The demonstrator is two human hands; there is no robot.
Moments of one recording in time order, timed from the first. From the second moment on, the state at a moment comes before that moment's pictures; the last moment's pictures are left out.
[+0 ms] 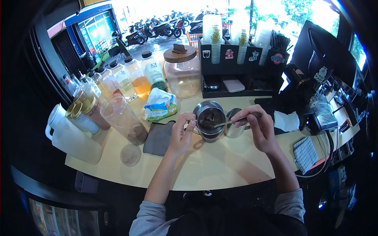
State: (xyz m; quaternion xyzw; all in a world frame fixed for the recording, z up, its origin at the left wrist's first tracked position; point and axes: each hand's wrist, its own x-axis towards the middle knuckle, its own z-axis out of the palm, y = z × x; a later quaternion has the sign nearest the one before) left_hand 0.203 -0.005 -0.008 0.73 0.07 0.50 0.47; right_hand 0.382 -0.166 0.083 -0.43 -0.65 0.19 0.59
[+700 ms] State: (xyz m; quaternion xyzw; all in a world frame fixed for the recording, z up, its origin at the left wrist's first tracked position) left_hand 0.209 -0.010 -0.011 0.74 0.12 0.55 0.36; right_hand 0.361 -0.157 0.081 -0.54 -0.65 0.05 0.54
